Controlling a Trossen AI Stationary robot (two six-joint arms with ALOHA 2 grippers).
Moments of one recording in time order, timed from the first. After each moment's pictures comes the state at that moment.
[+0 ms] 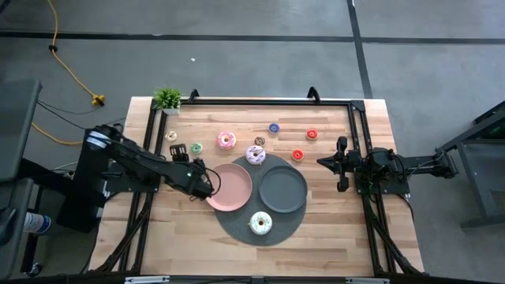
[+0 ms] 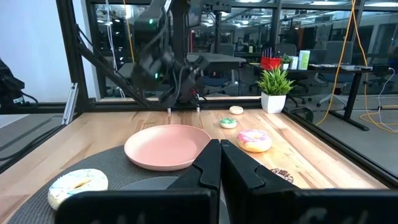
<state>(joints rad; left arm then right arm) -0.32 1.56 0.85 -1.32 -0.63 -0.66 0.07 0.02 0.01 0.06 0.15 0.00</state>
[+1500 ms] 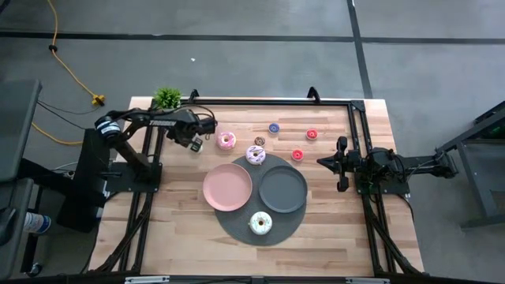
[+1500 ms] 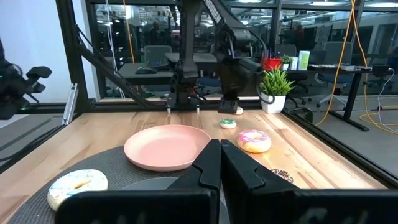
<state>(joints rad) 0.57 1.61 0.87 -1.08 -0.51 -0.73 0.07 0.03 0.01 0.06 0.15 0.00</state>
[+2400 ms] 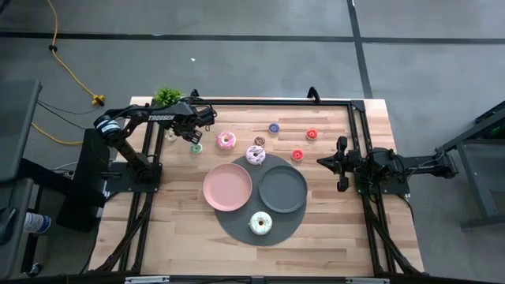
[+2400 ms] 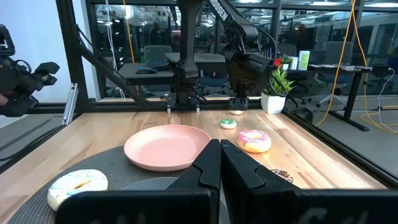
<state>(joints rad) 0.64 1.61 0.91 -1.05 -0.59 -0.63 0.07 0.03 0.01 0.06 0.15 0.00</state>
